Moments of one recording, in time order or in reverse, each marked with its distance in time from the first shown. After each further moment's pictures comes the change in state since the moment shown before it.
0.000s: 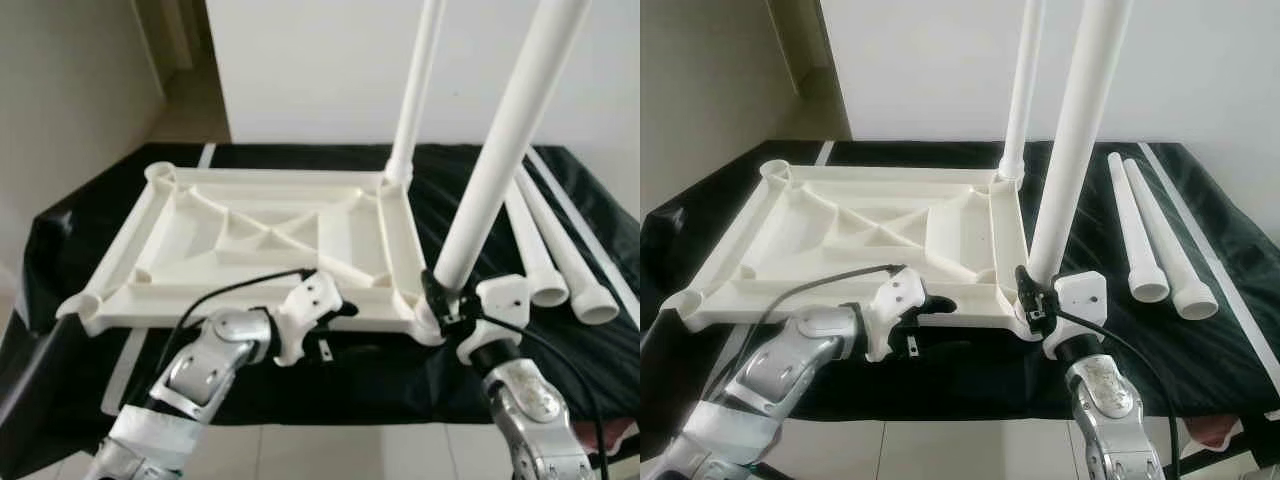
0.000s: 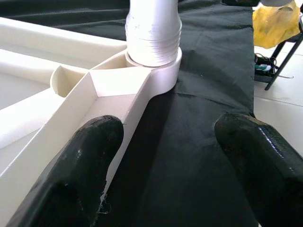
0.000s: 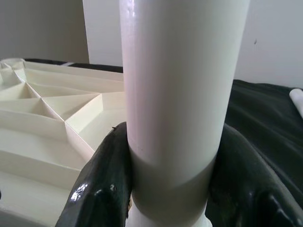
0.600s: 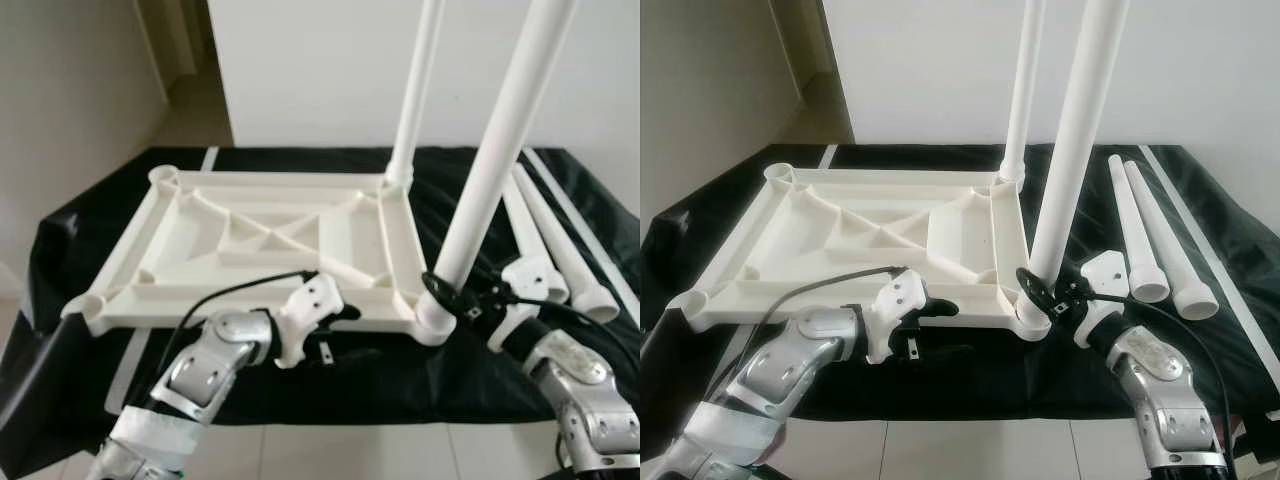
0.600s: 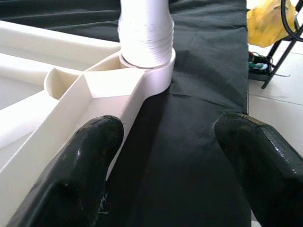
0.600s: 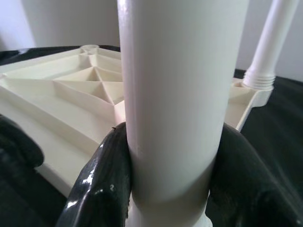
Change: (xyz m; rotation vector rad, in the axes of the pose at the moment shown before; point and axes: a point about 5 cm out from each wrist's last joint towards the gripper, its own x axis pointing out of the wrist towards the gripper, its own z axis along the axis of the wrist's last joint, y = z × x) left arm 0.000 0.000 0.001 0.001 0.000 -0.001; right arm 0.014 -0.035 0.002 0.022 0.069 0.411
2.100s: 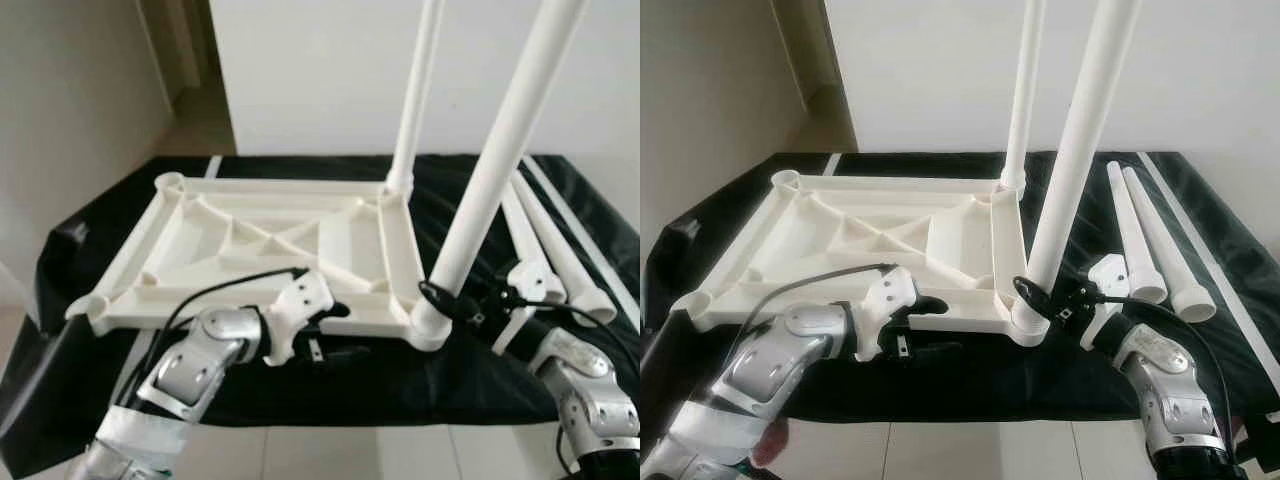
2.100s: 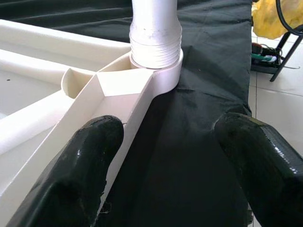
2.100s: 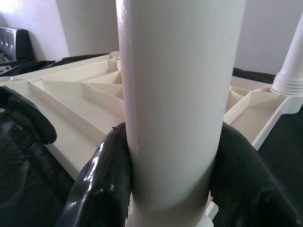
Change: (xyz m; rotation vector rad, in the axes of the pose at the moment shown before) left arm -0.011 0.004 0.002 0.007 0.033 0.023; right arm 0.002 -0.007 -0.019 0.048 0.003 0.085
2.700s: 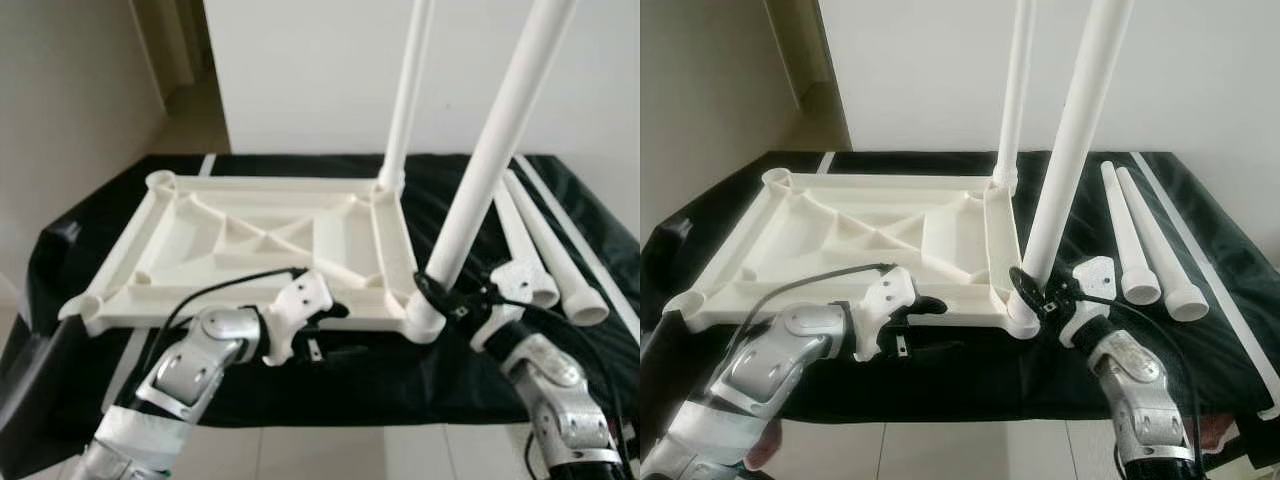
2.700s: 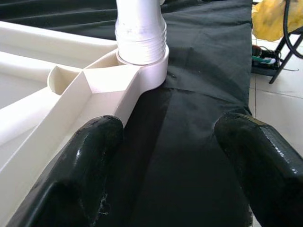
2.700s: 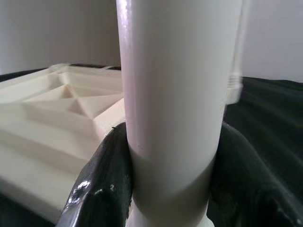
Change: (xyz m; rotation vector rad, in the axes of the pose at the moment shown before) left arm -0.001 0.001 0.000 0.000 0.003 0.003; right arm 0.014 0.015 0.000 0.014 -0.071 -0.313
